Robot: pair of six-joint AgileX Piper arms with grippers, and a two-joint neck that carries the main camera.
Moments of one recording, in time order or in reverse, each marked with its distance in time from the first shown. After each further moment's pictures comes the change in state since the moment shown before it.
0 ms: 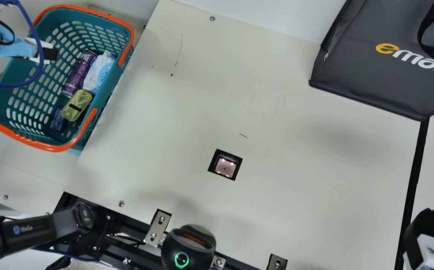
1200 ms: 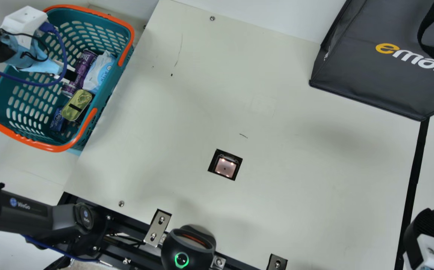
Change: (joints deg) left arm -2.5 14.3 4.2 6.7 -9.7 1.5; right arm 0.0 0.0 0.0 0.0 0.0 0.0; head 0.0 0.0
